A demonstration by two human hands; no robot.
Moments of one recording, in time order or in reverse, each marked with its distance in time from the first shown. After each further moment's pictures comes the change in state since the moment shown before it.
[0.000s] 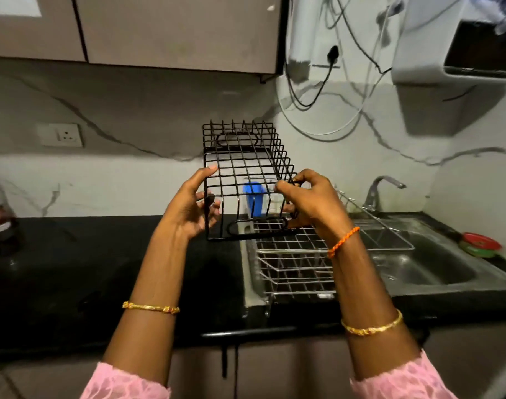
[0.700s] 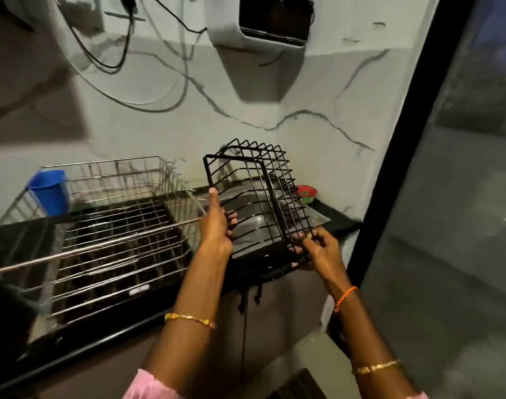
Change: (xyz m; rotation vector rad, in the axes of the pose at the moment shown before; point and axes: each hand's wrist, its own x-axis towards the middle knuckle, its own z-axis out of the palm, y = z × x) left_hand 0.017 -0.236 0.384 -0.115 -0.090 -0.218; right_hand -0.074 0.207 -0.370 0.091 0.539 0.143
